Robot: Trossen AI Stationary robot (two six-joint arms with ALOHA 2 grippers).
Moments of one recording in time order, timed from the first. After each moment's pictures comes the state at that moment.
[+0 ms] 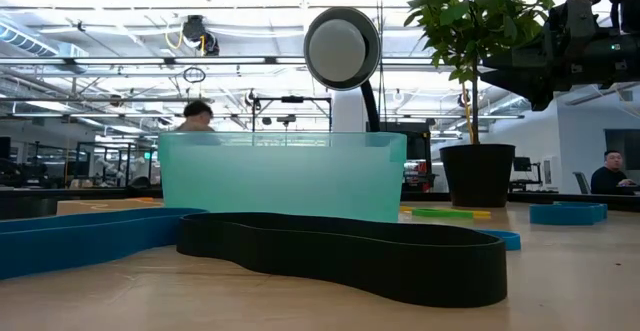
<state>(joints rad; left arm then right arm) -0.01 0.91 0.80 0.02 0.22 -0.03 -0.16 0.02 0.02 0.07 0.19 0.22</state>
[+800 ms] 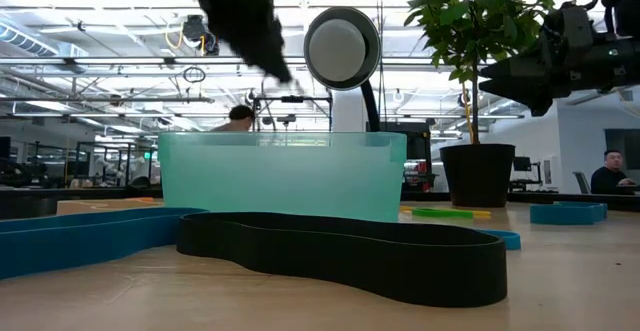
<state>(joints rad) -0.14 1.63 1.18 -0.48 -0.01 -0.04 -0.16 0.06 0.02 0.04 0.18 0.22</state>
